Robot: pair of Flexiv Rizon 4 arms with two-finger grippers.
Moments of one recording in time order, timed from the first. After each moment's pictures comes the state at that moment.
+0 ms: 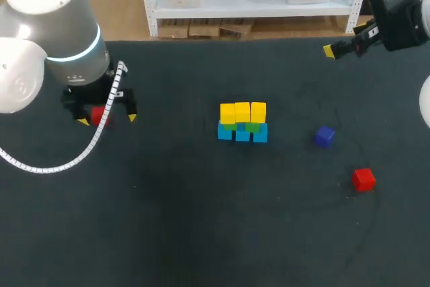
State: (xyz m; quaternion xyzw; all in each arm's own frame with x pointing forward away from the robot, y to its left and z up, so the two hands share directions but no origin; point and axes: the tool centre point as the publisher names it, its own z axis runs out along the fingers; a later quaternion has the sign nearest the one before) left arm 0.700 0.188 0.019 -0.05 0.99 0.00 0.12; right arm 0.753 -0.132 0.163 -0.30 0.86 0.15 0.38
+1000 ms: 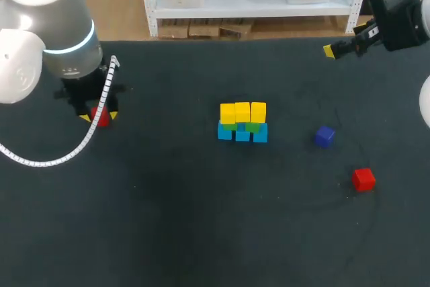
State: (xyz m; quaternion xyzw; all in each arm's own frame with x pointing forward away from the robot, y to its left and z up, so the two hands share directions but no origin) left arm 0.718 0.212 0.006 -0.07 0.99 0.01 0.10; right arm 0.753 -0.132 0.163 -0.30 0.86 0.15 0.38
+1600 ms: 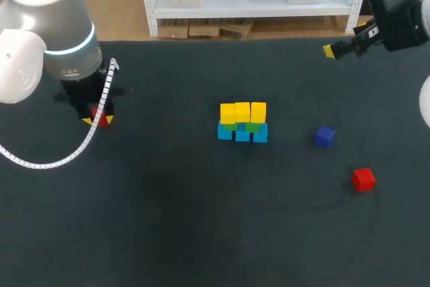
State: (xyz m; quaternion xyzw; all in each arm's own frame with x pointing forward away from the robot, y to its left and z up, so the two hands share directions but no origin) left arm 0.717 0.216 -0.003 -0.06 0.99 0.02 0.08; right arm 0.753 -0.132 0.163 -0.30 0.86 0.15 0.38
